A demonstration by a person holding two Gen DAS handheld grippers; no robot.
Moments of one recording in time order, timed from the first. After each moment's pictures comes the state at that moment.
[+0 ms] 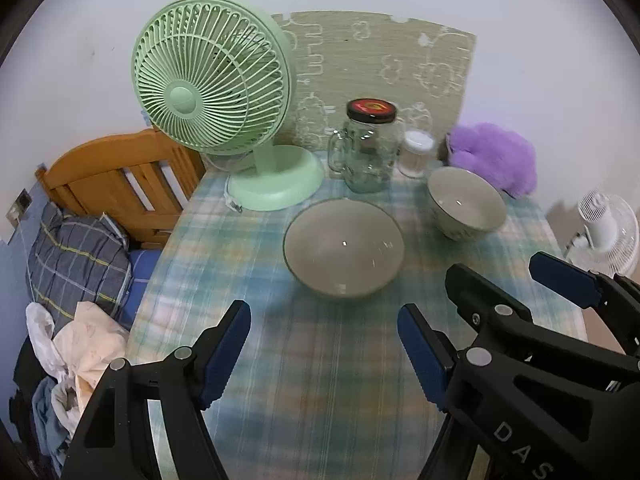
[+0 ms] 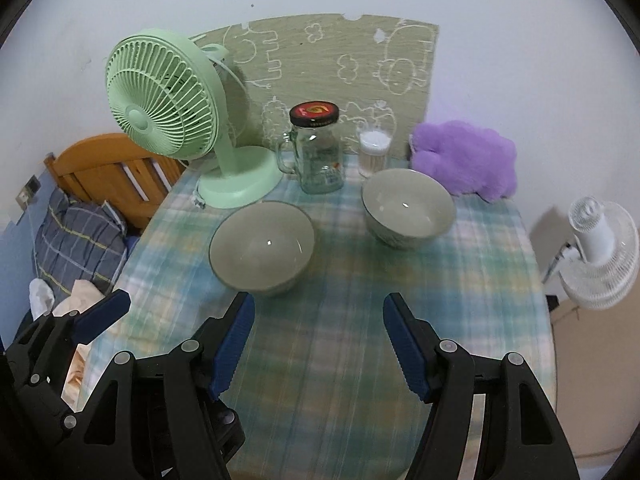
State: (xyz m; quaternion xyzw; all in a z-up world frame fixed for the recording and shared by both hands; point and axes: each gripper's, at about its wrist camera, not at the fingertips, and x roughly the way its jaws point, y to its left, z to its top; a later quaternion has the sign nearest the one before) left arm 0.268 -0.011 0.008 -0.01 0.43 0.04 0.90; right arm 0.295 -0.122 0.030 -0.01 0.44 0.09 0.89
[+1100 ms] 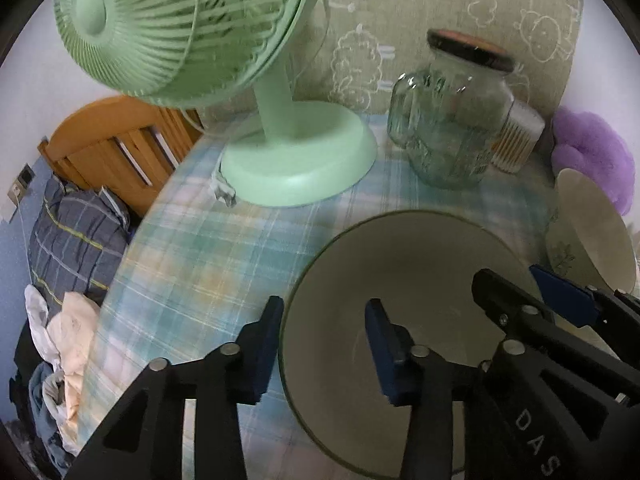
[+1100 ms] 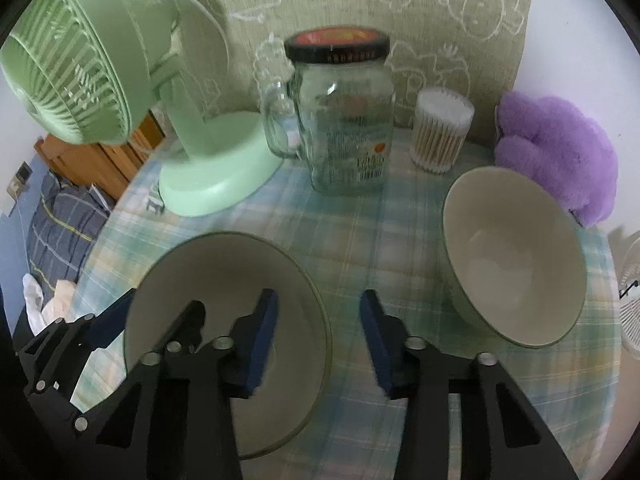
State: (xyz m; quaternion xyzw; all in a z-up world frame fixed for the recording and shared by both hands) left arm 0.393 0.017 -0.093 -0.02 0.48 0.11 0.87; right arm 0.445 -0.089 -0.076 -0.01 0.50 0.13 0.86
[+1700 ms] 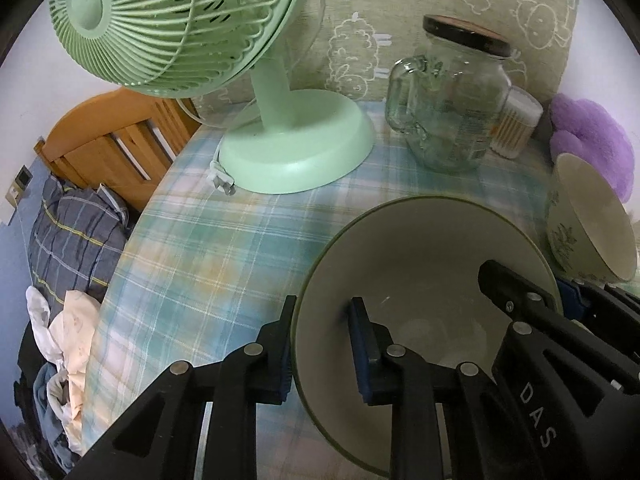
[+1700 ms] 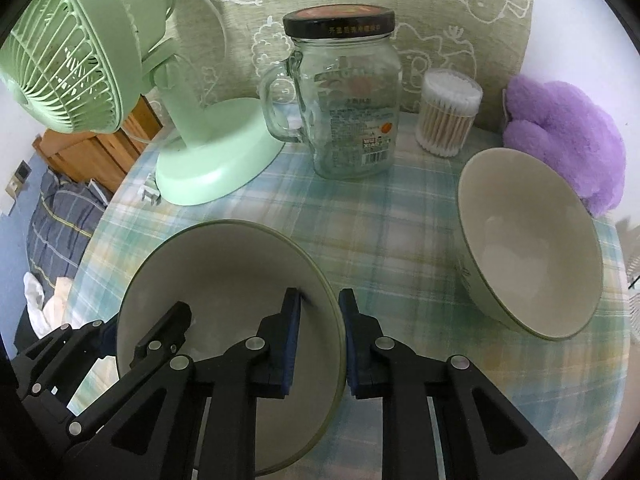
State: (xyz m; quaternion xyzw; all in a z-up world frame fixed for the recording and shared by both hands) left arm 0.387 0.013 -0.092 -0.01 0.50 0.10 0.86; right arm 0.445 -0.087 -0.085 -0.01 0.51 0.13 0.85
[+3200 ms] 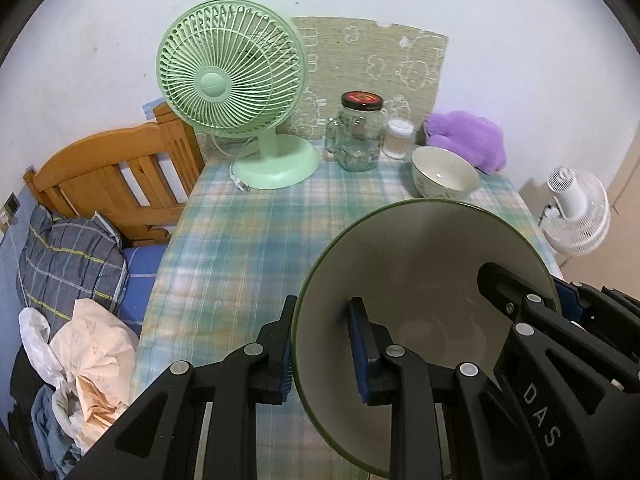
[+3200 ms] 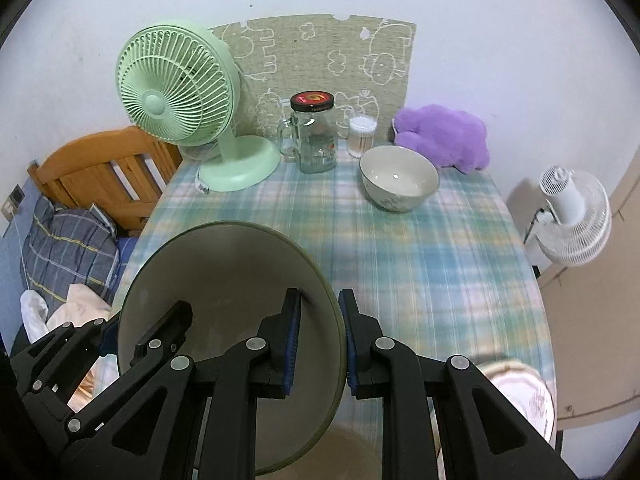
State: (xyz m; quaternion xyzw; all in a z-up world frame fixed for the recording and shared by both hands) left arm 0.180 0.027 0.018 0.00 0.43 -0.02 0.90; right arm 0.219 -0.084 0.040 0.00 0.45 0.02 0.89
